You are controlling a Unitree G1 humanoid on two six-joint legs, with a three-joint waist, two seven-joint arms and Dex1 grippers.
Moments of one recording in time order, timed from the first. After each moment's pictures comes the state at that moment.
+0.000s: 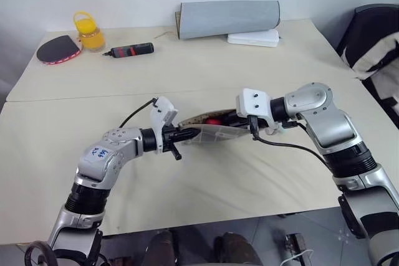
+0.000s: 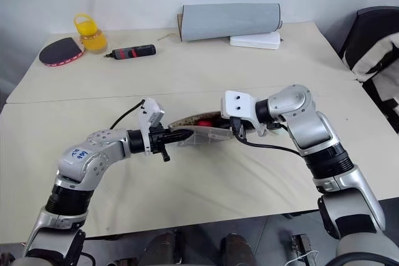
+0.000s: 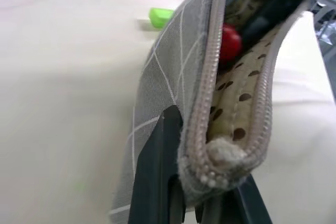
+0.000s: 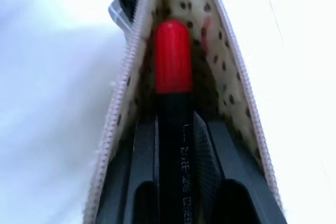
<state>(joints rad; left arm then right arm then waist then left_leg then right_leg) -0.50 0.48 -0.08 -0.16 -0.50 0.79 -0.66 -0.84 -0.65 0.30 0.08 0.08 0.29 1.27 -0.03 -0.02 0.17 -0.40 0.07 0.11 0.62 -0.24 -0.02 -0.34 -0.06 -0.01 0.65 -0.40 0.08</state>
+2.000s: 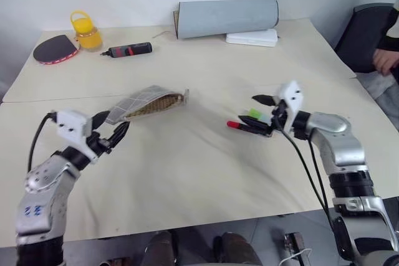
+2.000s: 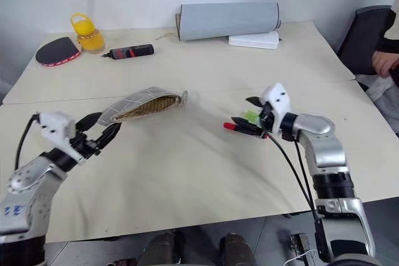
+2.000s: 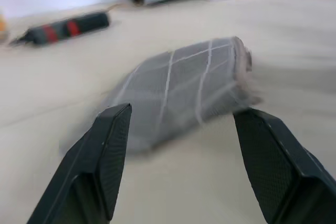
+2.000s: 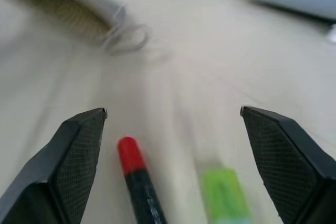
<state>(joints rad) 0.06 0.52 0.44 -0.38 -0.48 0.41 -0.48 -0.49 -0.55 -0.12 0.11 0.33 0.28 0.92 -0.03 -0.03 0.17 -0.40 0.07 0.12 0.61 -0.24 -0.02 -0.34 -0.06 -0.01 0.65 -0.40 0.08</state>
